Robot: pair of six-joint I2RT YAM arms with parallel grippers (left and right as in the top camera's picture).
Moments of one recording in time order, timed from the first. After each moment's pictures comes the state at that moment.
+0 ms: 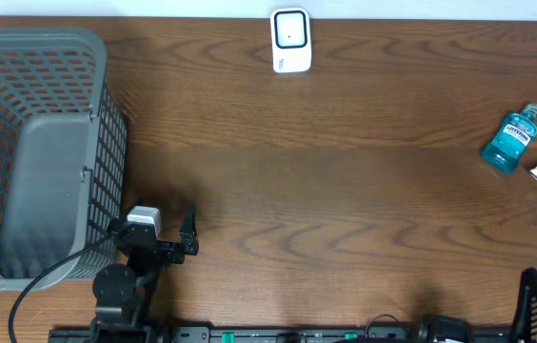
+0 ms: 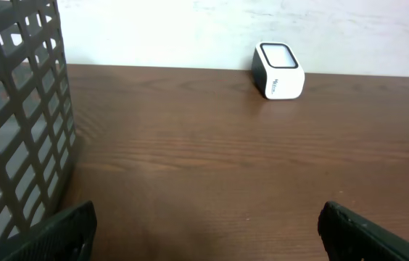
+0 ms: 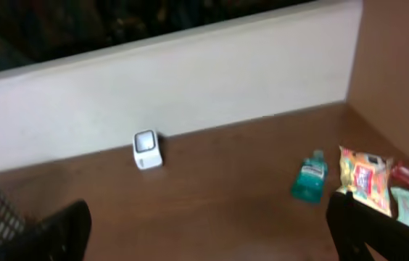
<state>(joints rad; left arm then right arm) -0.07 0.01 0.08 -0.26 0.13 -0.09 -0.20 0.78 2.14 -1.56 -0.16 0.17</state>
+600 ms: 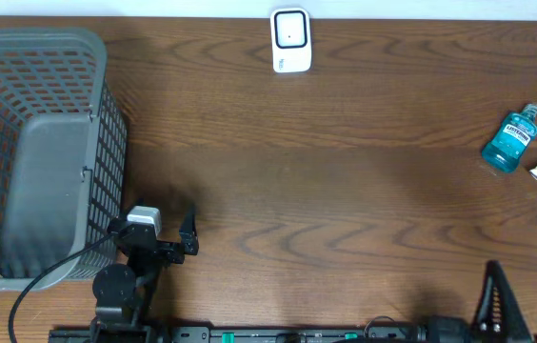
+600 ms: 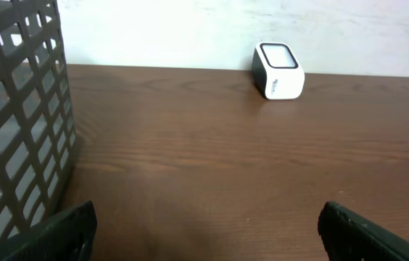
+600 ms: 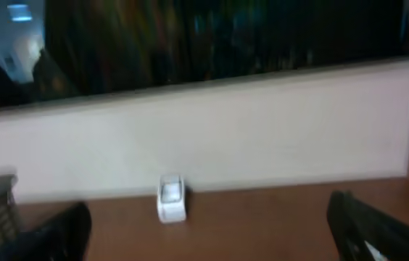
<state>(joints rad) -0.07 0.01 0.08 -0.26 0.13 -0.09 -0.06 0.31 1.32 -0.92 -0.16 0.17</state>
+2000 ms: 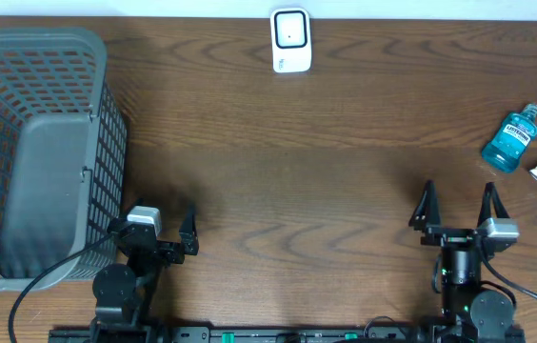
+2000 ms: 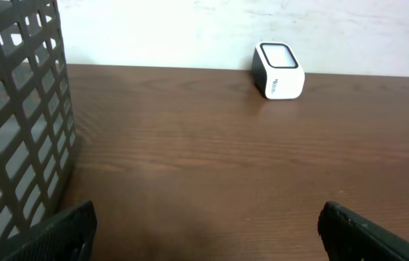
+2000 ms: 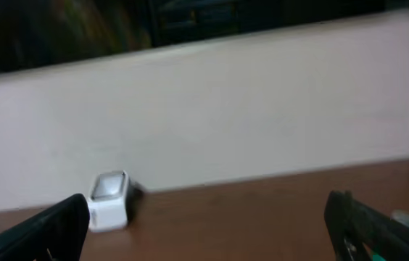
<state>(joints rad) -0.07 0.01 0.08 -0.26 0.13 -0.09 -0.06 0.01 0.02 0.21 -0.03 0.19</state>
